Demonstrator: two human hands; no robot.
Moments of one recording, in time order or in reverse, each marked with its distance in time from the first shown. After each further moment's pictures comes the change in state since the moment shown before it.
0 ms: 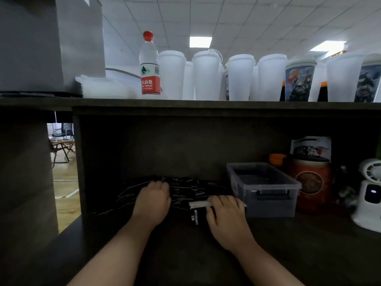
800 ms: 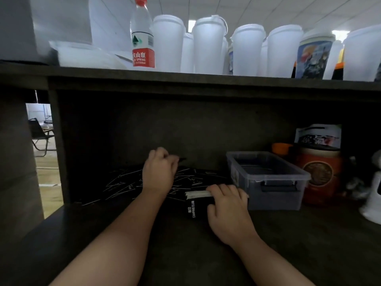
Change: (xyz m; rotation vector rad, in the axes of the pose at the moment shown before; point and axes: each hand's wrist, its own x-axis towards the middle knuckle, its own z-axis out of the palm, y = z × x) left_hand 0.058 0.021 0.023 -0.213 0.366 -0.053; right_hand 0.005 0.005 0.008 0.030 -0.011 0.010
